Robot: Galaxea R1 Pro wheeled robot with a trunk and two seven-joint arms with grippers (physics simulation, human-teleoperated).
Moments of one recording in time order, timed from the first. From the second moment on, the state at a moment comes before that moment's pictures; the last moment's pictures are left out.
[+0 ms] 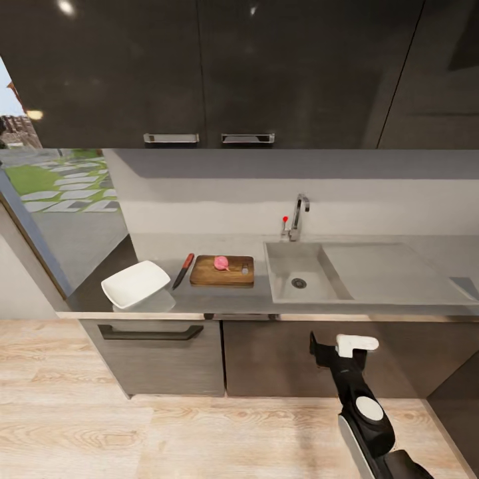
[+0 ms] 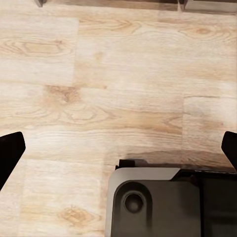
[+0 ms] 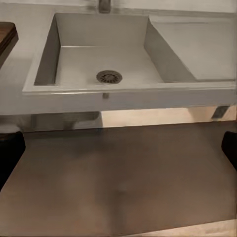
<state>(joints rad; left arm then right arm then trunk) 0.23 0.04 0.06 -0.95 0.05 -0.01 -0.02 -0.16 -0.05 0.18 -1.63 -0.08 0.33 -0.36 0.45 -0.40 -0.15</state>
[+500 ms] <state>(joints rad) 0.23 0.04 0.06 -0.95 0.05 -0.01 -0.02 -0.46 0.02 0.19 -1.63 -0.09 0.62 -0.38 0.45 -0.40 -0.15</state>
